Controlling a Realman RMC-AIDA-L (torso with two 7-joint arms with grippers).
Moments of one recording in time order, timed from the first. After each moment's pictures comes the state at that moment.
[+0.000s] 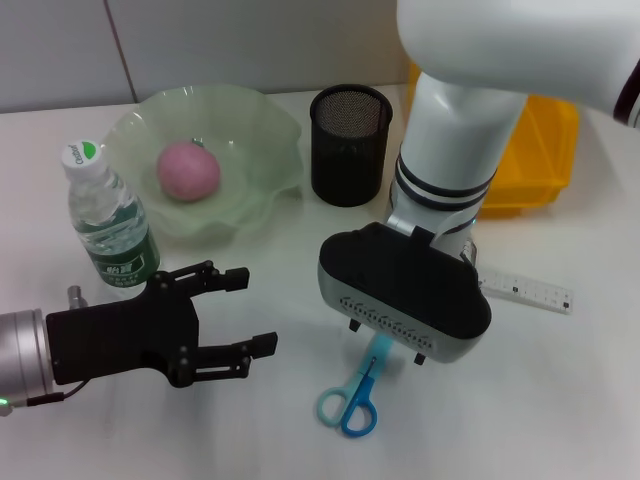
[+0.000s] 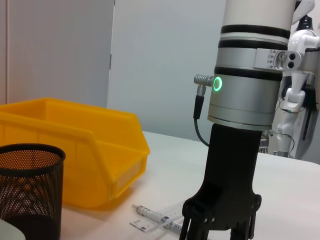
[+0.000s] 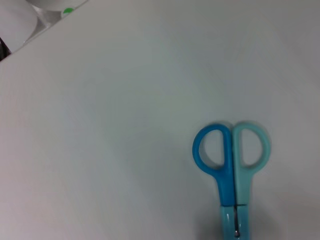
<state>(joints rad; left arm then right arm) -0.44 -2.07 0.99 0.57 1.75 1.56 -1.11 1.04 2.09 -1.83 -0.92 -2.47 -1.51 1.31</state>
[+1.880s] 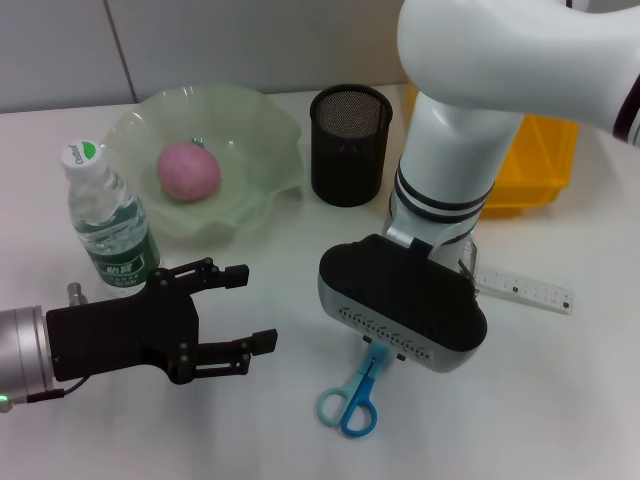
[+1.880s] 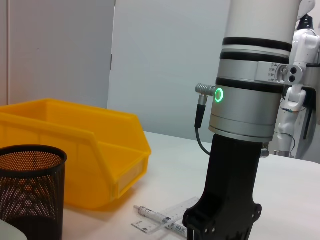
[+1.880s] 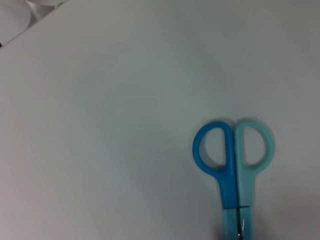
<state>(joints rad) -0.44 -2.07 0.99 0.57 1.75 1.56 -1.11 1.02 2.09 -1.86 -0.91 -2.47 -1.47 1.32</state>
